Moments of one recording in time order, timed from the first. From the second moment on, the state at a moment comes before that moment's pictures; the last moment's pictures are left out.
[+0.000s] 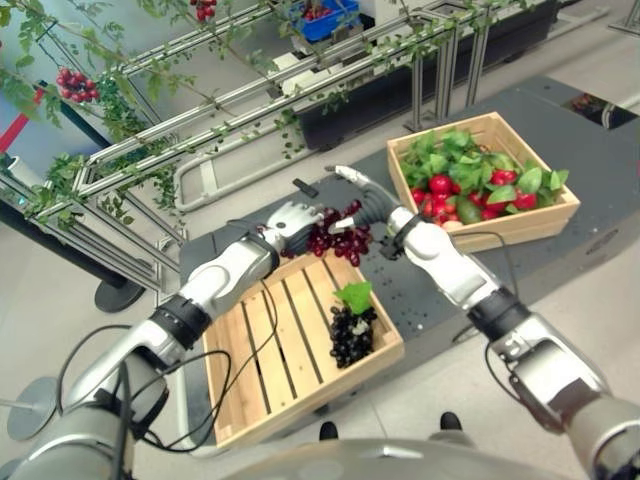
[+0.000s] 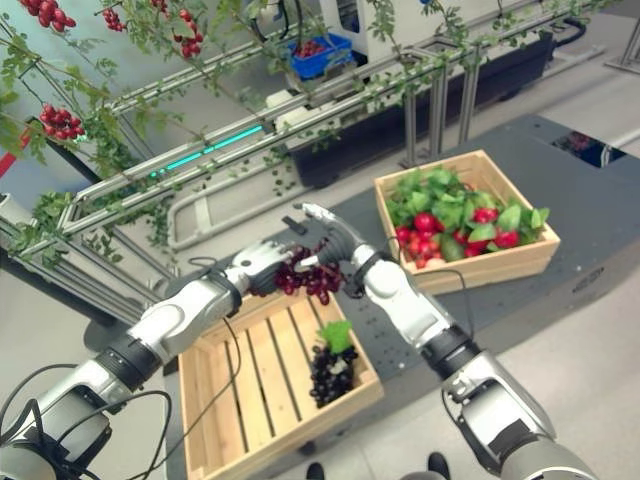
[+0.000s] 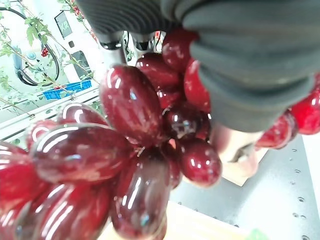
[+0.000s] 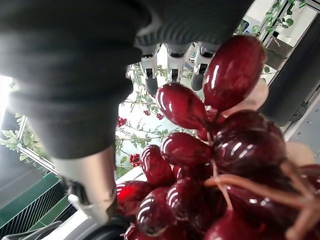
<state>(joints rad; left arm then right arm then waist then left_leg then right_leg) -0.60 0.59 -0.69 0.38 0.83 -0.10 0.02 -0.62 -0.40 0.55 0.25 -0.12 -0.01 0.04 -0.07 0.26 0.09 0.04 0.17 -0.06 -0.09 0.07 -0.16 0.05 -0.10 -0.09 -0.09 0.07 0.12</state>
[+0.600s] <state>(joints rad) -0.60 0.61 -0.67 0.38 0.83 -0.08 0.02 -0.39 -0.47 0.48 0.14 -0.08 -0.02 0.11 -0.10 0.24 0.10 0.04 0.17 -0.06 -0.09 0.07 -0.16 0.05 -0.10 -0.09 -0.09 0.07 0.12</state>
